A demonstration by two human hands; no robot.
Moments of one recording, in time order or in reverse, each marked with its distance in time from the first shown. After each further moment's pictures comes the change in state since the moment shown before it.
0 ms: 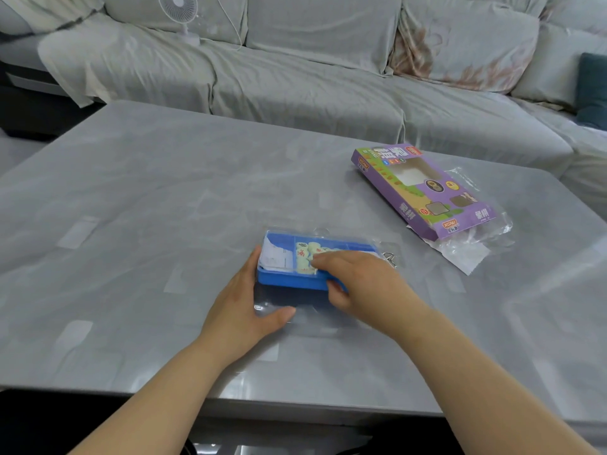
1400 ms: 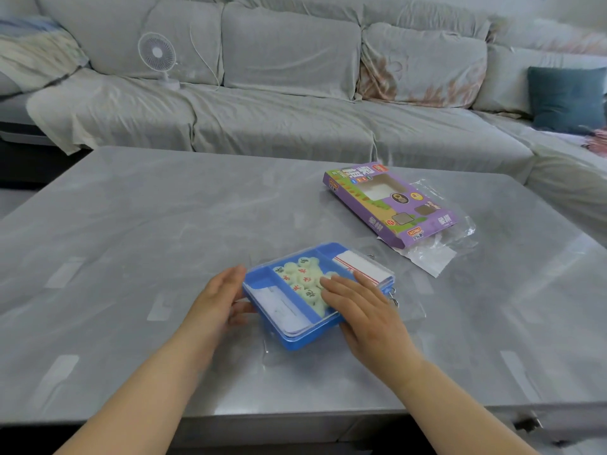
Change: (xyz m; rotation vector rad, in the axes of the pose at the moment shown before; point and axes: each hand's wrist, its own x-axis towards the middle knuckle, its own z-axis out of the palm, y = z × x) left_hand 0.004 0.055 -0.014 -0.674 0.043 -0.384; right_hand -0.052 0.032 0.045 -0.123 0.750 -0.165
